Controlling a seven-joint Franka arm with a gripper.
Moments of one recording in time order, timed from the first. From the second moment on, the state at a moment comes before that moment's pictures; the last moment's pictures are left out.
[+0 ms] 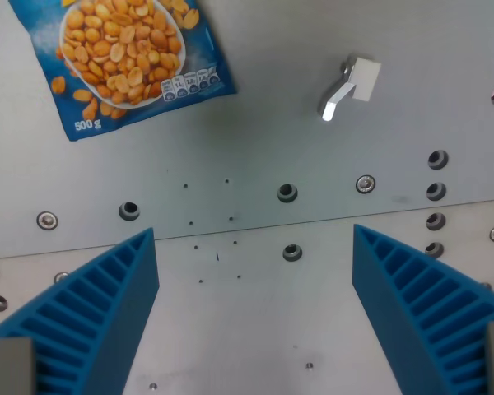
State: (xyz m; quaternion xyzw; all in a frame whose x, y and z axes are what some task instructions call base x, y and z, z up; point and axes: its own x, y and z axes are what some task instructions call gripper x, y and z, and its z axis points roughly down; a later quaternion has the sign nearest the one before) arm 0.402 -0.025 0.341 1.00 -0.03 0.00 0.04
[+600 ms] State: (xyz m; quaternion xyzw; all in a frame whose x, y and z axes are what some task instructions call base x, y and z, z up) arm 0.403 -0.025 0.342 1.00 -0.03 0.00 0.08
